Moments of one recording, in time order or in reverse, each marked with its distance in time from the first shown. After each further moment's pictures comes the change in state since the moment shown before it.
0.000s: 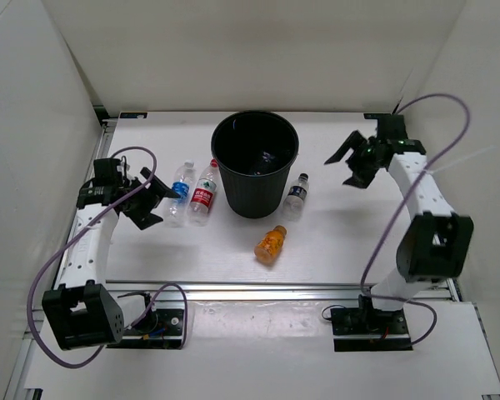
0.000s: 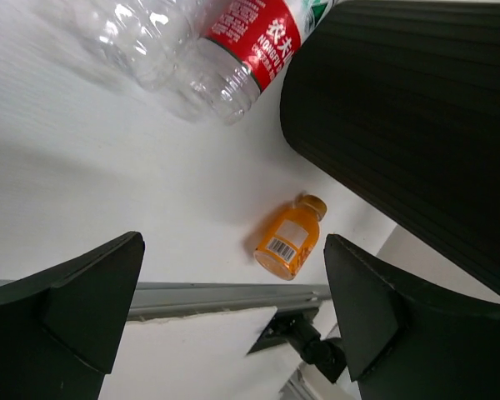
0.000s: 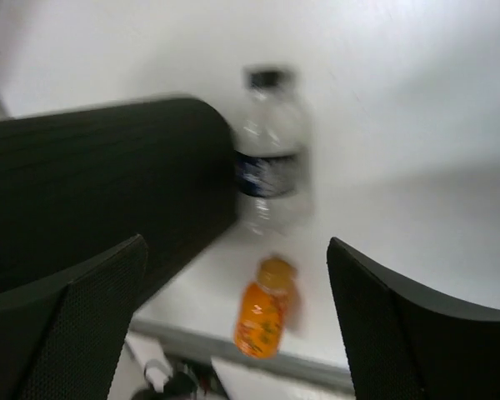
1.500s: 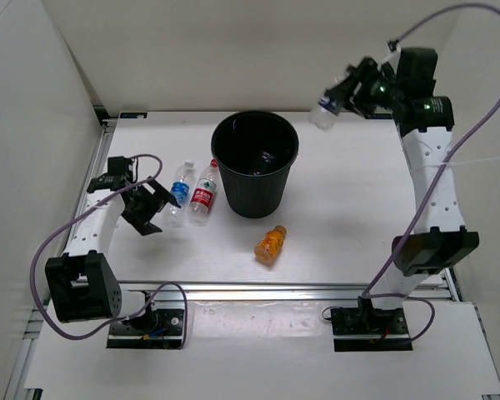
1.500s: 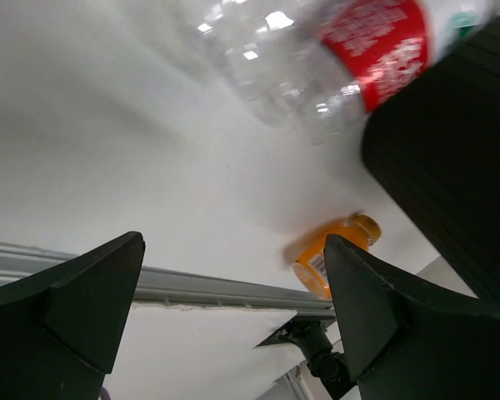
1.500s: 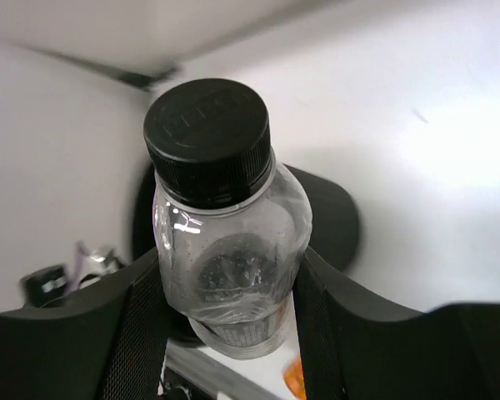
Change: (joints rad) left arm -0.037 0.174 -0.019 -0.082 -0.115 -0.033; right arm 0.017 0.130 0.511 -0.080 -0.137 -0.093
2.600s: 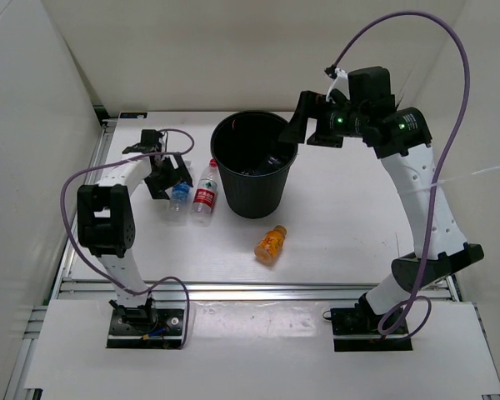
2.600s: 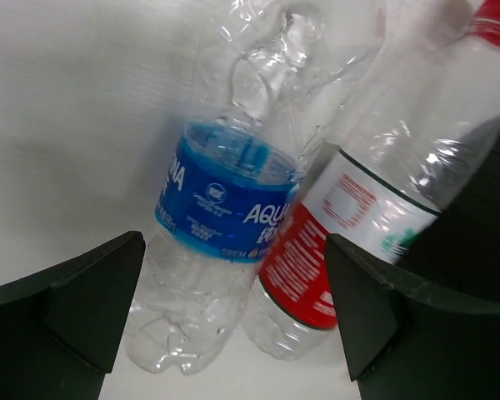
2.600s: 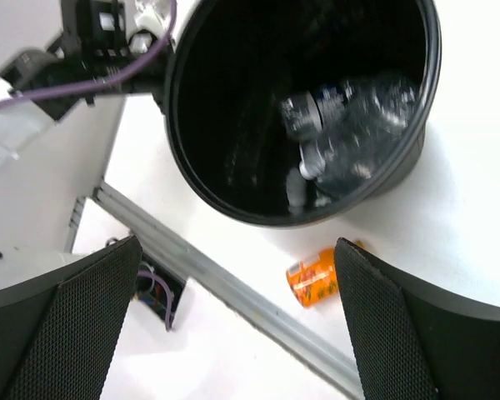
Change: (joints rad) left arm -0.139 0.518 0.369 0.247 -0.153 0.283; right arm 0.397 -0.074 0.145 -0.243 0.095 -0.177
